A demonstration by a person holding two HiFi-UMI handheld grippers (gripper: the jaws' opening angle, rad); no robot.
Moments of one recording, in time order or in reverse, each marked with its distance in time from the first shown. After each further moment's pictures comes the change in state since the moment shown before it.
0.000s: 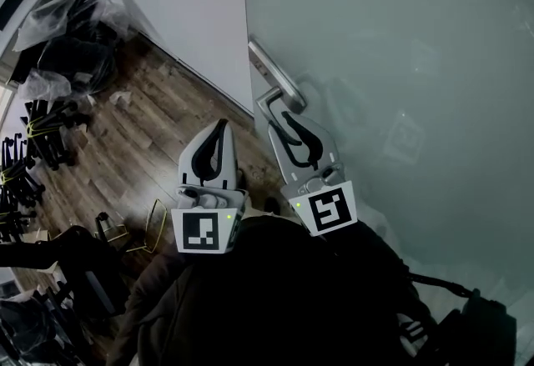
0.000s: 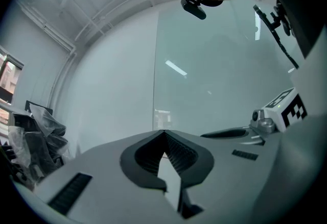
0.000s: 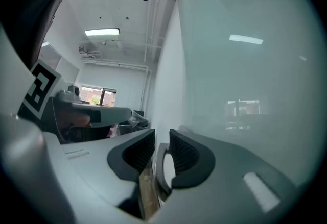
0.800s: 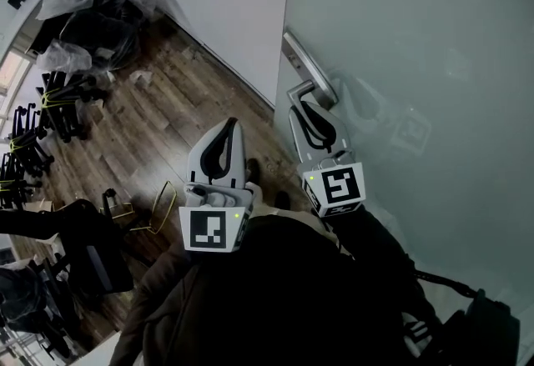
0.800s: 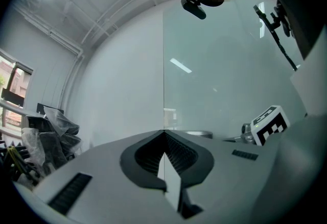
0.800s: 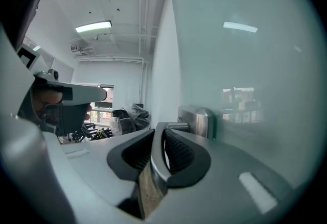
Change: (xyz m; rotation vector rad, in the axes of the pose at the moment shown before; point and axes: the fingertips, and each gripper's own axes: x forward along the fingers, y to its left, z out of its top) left arm -0.032 0.027 0.001 -0.008 0.033 0.096; right arm 0.029 0.000 -0.038 0.071 0.095 -0.004
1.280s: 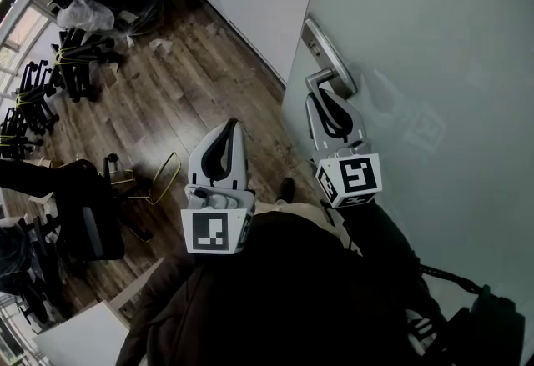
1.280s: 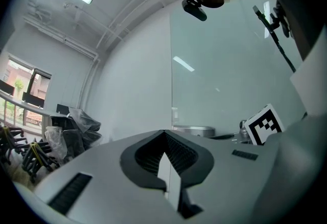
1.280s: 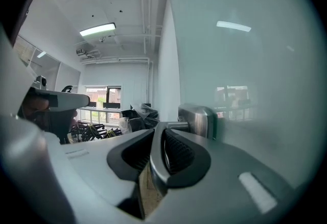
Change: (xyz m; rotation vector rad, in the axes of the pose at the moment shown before) left arm -0.093 0.042 -0.005 -0.021 -0.004 0.167; right arm -0.002 0.060 0.003 0.012 0.006 0.086
